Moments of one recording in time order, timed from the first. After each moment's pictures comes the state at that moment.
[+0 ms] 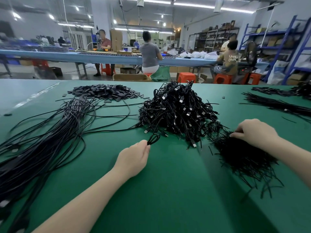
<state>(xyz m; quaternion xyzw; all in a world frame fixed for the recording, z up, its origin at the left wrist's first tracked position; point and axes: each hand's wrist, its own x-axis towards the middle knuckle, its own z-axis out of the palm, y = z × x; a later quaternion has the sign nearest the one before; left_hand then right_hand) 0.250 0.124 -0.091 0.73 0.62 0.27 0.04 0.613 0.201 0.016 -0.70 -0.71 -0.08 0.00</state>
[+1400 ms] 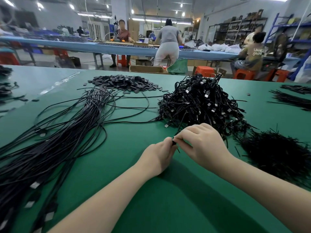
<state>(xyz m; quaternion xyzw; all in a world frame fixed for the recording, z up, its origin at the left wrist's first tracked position) 0.257 0.115 -0.087 0.74 0.60 0.27 0.11 0.414 0.135 -0.029 -0.23 -0.88 -0.21 0.36</state>
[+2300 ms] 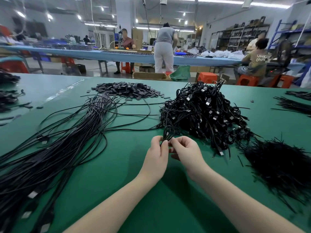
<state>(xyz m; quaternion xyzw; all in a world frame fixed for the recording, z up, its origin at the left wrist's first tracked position) 0.263 0.114 -0.082 0.56 0.56 0.55 0.27 0.368 0.151 -0.061 -0.44 -0.56 0.53 0.46</state>
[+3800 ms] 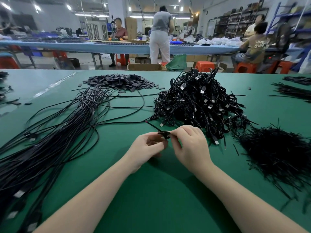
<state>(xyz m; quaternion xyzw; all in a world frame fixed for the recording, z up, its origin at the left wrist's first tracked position) 0.244 0.121 -0.076 0.52 0.50 0.52 0.46 0.401 0.159 -0.073 -0.33 -0.80 -0.15 0.48</state>
